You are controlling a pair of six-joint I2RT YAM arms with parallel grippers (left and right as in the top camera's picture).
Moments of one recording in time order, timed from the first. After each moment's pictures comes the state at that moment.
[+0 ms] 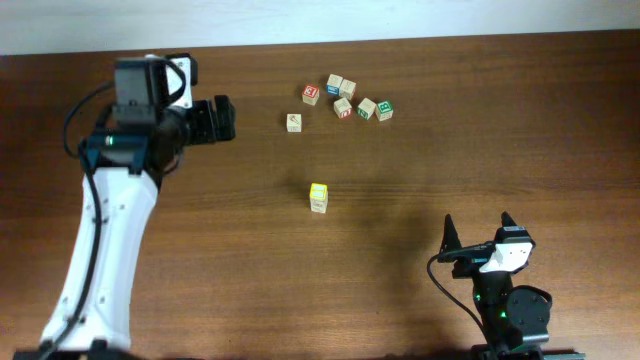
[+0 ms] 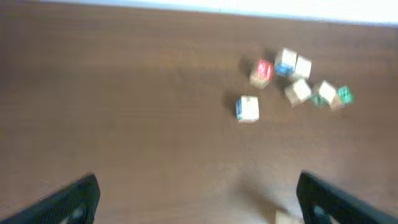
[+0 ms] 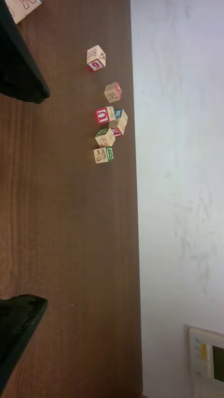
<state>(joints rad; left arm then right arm) -0.05 1.54 1.46 -0.71 0.14 -0.11 0.03 0.02 0.02 -0.08 0.01 0.06</state>
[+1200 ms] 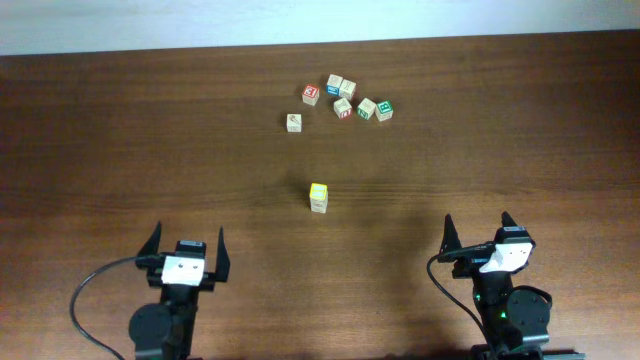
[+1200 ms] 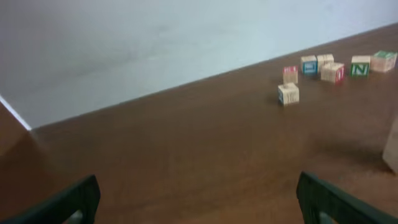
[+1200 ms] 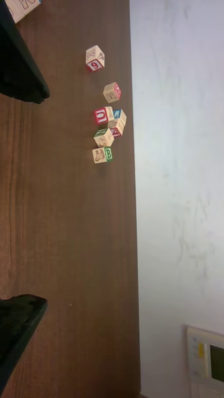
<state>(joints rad) 0.05 0.08 0.01 -0.04 0.09 0.27 0.03 0.01 0.01 -0.08 0.01 0.05</state>
